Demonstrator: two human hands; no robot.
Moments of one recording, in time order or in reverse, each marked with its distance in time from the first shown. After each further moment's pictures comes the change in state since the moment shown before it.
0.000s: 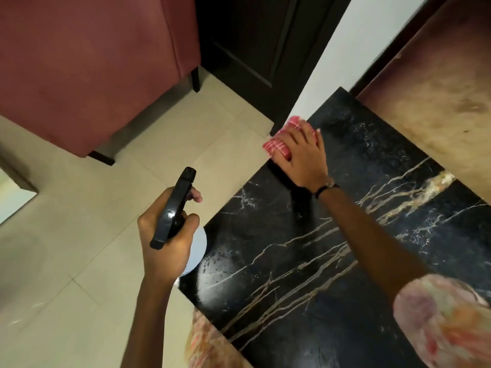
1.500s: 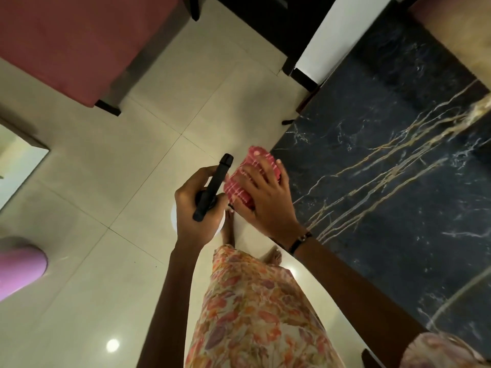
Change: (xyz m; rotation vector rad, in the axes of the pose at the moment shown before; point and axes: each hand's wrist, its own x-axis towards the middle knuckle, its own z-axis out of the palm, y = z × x) left_hand -0.030 -0.047 -0.099 0.175 -0.206 -0.097; right_hand -0.164 -0.237 0.031 0.120 -0.133 -0.069
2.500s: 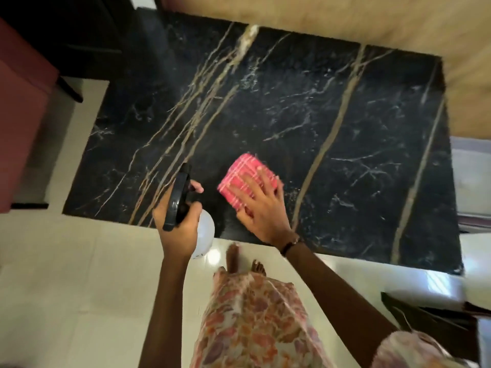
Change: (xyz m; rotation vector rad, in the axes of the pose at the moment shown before) left_hand -0.203 0.085 0.234 -0.131 -0.229 0.164; right_hand -0.329 0.177 -0.015 0.006 0.200 0.479
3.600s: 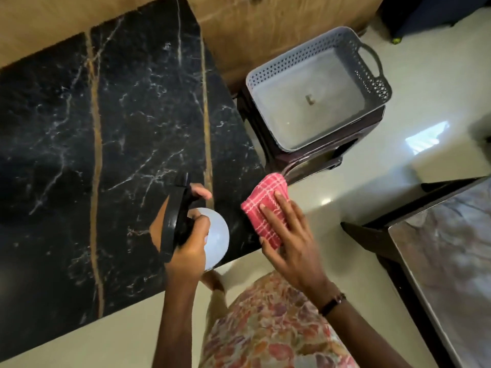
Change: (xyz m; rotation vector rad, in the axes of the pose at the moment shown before) left_hand -0.167 0.064 0.390 0.161 -0.560 0.083; right_hand -0.308 0.296 -0.058 0.510 0.213 0.677
